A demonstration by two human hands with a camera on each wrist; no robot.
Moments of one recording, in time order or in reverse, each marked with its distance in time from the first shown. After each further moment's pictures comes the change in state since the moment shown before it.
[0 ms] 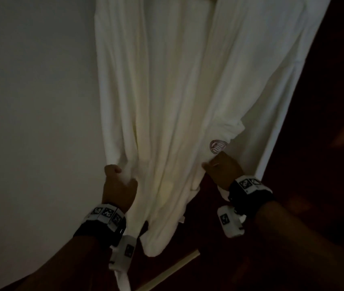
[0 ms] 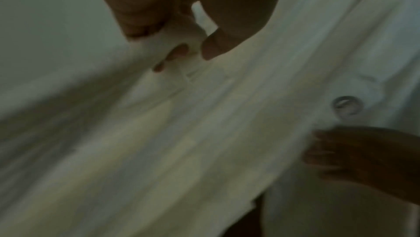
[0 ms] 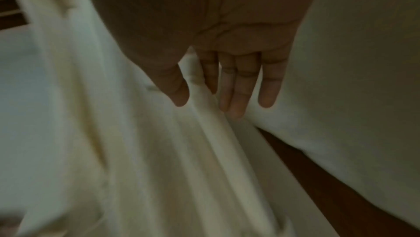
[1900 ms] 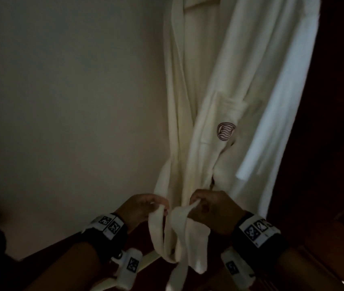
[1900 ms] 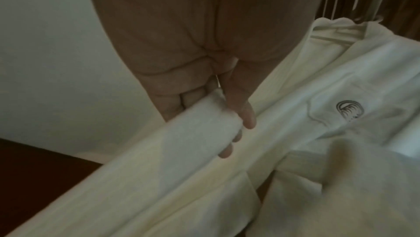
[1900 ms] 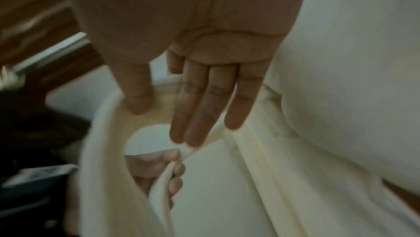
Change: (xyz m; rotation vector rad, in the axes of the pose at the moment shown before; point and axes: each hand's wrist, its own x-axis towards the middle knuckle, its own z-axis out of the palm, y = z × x) left_hand -0.155 -0.051 -0.089 -0.444 -0.814 -0.233; right_hand -0.253 -0.048 0.047 0.158 -0.215 -0.415
